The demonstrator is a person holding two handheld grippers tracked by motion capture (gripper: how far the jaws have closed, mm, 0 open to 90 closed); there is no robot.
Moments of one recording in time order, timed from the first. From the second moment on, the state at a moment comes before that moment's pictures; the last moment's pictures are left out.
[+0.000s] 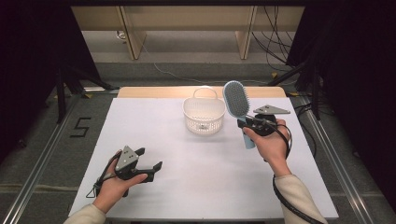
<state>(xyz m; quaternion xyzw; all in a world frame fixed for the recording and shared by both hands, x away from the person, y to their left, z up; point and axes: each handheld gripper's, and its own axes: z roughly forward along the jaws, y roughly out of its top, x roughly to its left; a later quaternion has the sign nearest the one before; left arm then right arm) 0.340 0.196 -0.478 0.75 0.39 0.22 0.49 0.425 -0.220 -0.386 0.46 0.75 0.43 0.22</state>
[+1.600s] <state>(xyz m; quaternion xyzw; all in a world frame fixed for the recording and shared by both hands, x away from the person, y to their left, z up) 0.340 0.196 -0.479 0.75 0.39 0.22 0.49 0.437 -0.208 -0.380 0.46 0.74 0.44 0.23</state>
